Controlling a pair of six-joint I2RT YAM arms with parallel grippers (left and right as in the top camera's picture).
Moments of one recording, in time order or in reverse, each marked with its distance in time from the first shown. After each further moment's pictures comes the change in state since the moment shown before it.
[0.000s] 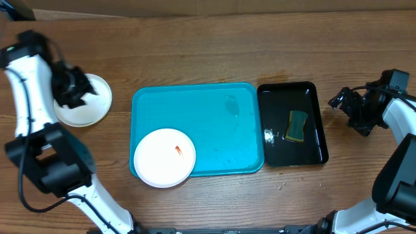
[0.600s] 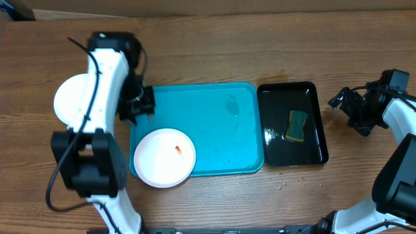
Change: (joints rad) left arm -0.450 -0.118 -0.164 -0.268 -0.153 -0.012; right arm 0.000 0.000 0.000 0.000 0.000 -0.001
